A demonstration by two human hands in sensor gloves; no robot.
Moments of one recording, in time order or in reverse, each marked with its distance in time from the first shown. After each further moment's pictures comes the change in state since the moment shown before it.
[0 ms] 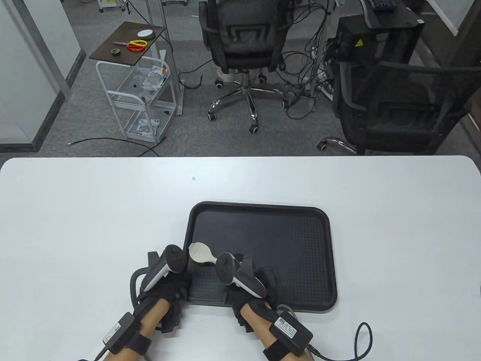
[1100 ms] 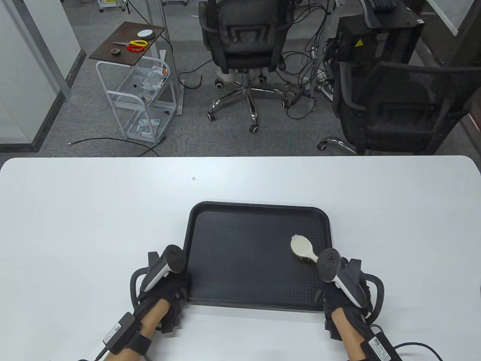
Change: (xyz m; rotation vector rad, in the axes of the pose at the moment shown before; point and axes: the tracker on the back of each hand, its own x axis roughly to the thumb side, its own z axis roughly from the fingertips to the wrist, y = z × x) left_hand 0.000 0.000 0.000 0.001 0.002 -0.002; right_hand -0.177 -0.061 0.056 -0.062 0.358 0.010
